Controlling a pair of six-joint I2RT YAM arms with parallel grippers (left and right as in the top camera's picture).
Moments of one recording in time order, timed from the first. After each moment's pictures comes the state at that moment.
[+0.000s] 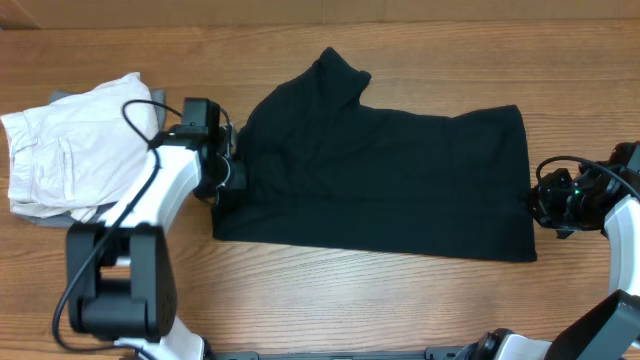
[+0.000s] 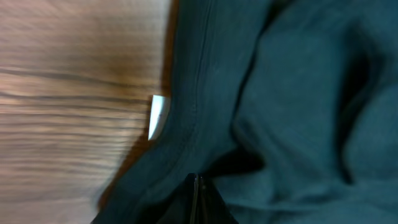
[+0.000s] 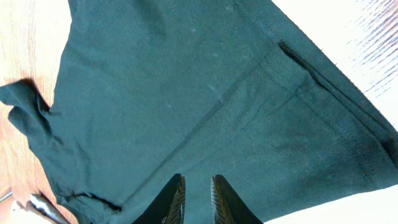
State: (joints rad) left arm -0.06 1.80 1.14 -0.73 0.16 -0.20; right arm -0.54 1.47 1.02 -0.92 -0.46 0.45
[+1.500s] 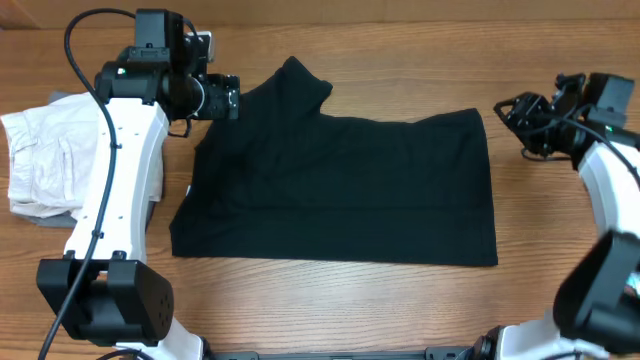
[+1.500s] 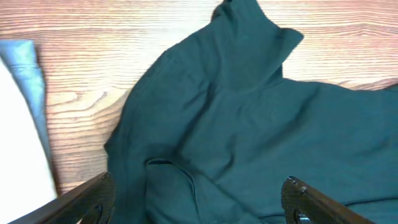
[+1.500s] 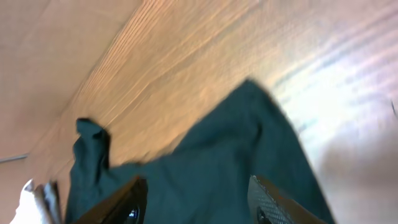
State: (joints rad) left arm -0.03 1.78 1.73 -1.02 0.18 -0.07; right arm -0.34 1.75 1.26 -0.45 -0.55 0.41
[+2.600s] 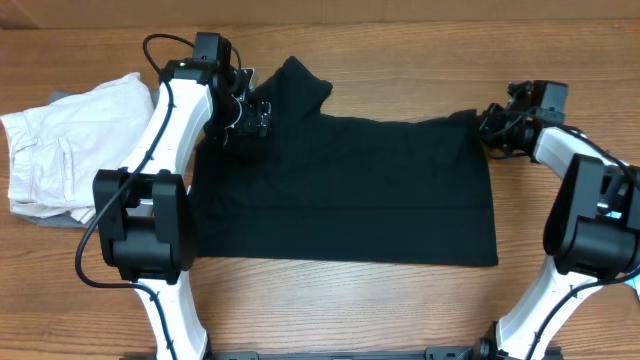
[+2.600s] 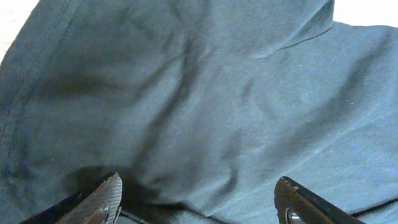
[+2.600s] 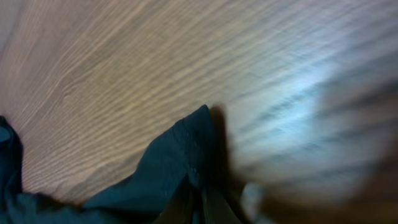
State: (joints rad) left arm -0.09 2.11 1.74 -0.98 0.26 -0.05; right arm -0.27 2.10 1.29 -0.22 -0.49 0.36
